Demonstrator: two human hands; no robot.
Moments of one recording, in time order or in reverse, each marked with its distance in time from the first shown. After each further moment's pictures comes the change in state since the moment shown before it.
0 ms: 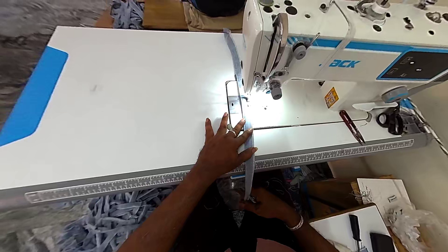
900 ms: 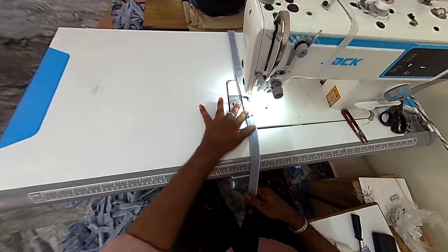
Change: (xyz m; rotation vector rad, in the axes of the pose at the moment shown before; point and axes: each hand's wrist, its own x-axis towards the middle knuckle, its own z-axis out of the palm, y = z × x) left_hand 0.046 -0.013 -0.009 -0.014 -0.029 -0.161; right_hand -0.009 -0.006 0.003 0.221 0.102 0.058
